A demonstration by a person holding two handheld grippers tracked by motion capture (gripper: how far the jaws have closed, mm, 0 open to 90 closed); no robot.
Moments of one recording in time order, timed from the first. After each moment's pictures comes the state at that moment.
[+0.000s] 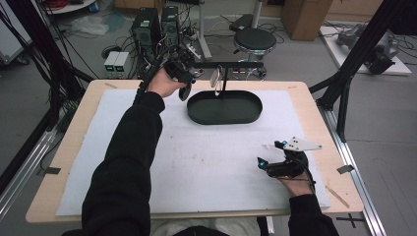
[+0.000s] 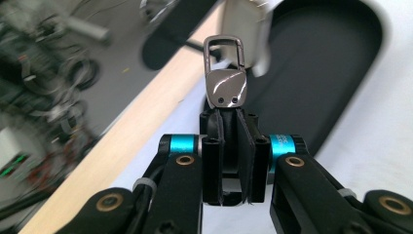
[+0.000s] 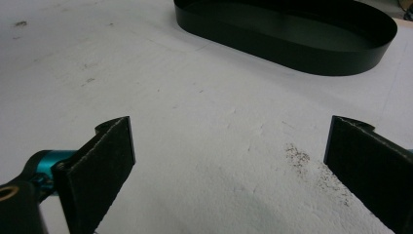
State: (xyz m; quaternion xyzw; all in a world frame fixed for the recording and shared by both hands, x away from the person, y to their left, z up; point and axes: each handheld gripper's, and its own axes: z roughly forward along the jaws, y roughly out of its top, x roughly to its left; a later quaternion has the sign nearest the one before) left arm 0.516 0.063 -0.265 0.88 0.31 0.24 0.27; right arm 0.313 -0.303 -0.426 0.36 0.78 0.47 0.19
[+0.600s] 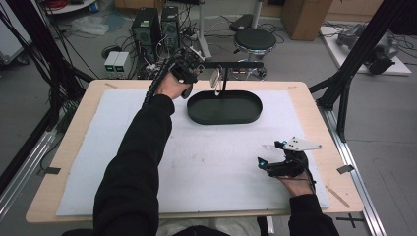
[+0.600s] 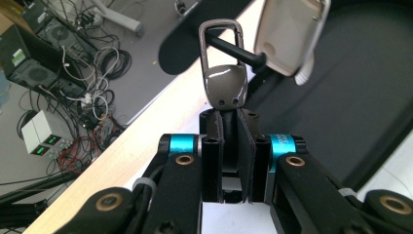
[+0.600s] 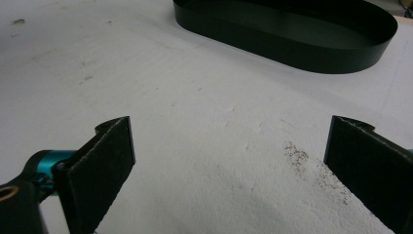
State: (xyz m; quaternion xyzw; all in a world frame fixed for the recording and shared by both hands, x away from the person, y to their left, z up) left arm 0.532 0.047 -0.287 0.86 0.34 0.28 0.26; right arm 0.314 -0.304 -0.427 0.36 0.78 0.47 0.19
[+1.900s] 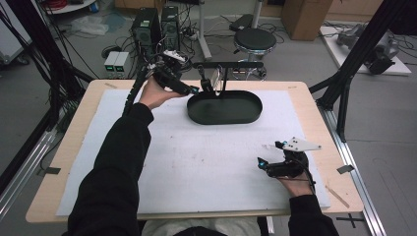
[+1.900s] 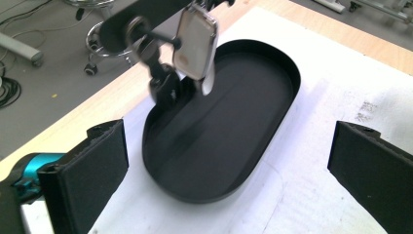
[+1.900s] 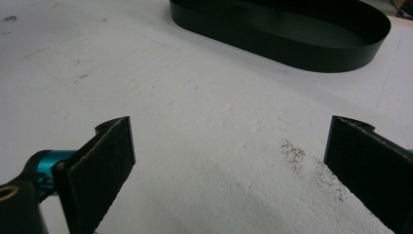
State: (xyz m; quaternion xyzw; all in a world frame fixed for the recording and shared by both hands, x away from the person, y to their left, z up) left arm 0.497 0.107 -0.286 0.83 0.32 0.12 0.43; right arm 0.312 -0.302 -0.426 0.37 0.78 0.46 0.20
